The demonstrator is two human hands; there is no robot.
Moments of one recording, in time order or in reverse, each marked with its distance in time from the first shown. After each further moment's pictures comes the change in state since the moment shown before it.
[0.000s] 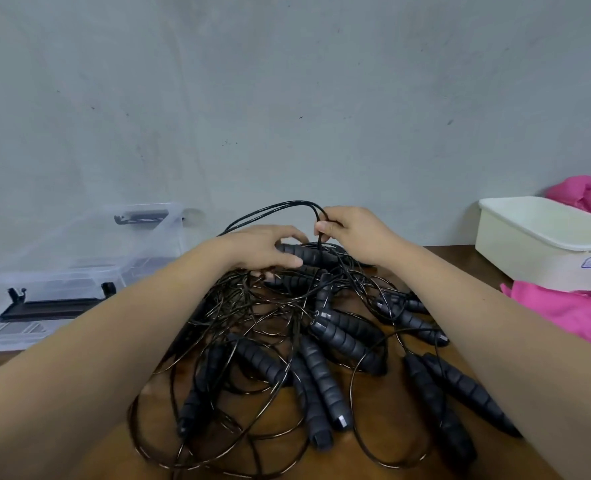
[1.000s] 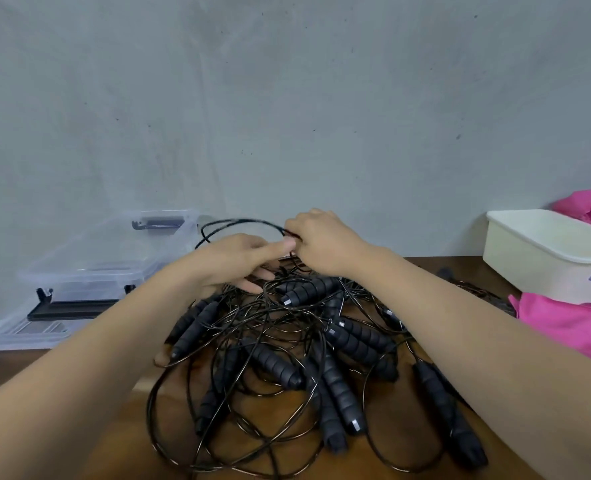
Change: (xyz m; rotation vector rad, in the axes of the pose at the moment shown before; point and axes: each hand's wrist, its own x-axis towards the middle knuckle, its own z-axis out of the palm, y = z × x) left_hand -0.090 0.004 -0.011 -0.468 0.150 -0.162; right_hand 0.014 -0.081 0.036 -0.510 -0.073 -0.201
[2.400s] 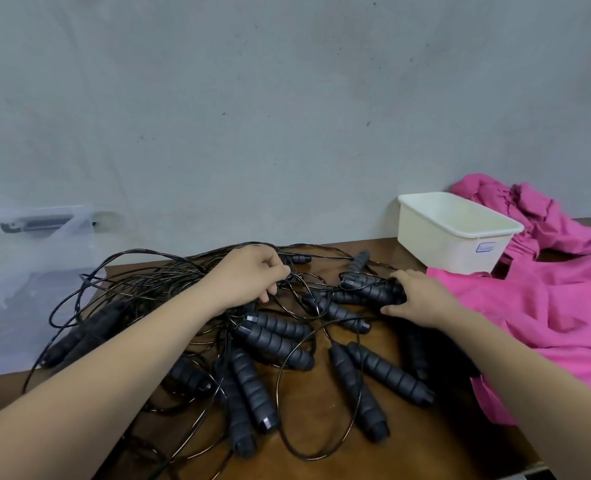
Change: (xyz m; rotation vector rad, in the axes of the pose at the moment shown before) left_hand 0.053 0.041 0.143 0.229 -0.004 0.216; right_hand -0.249 0.256 0.055 -0.144 -0.177 0.655
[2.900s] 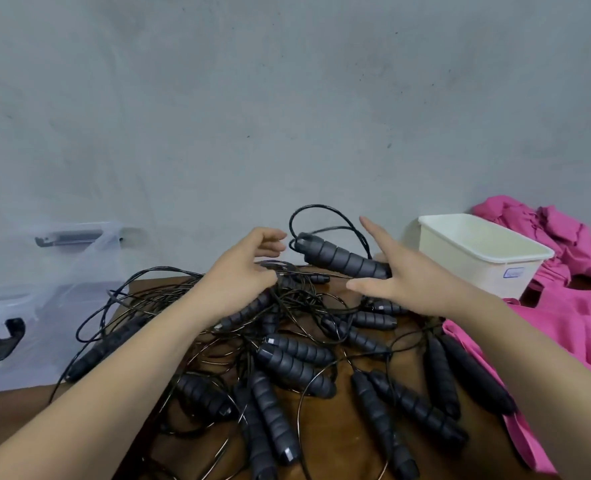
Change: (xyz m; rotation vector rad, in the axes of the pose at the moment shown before) left_hand -0.018 -0.004 -0.045 -0.185 0.167 0.163; right_hand -0.029 -0.120 -0.133 0.560 0.003 -0.328
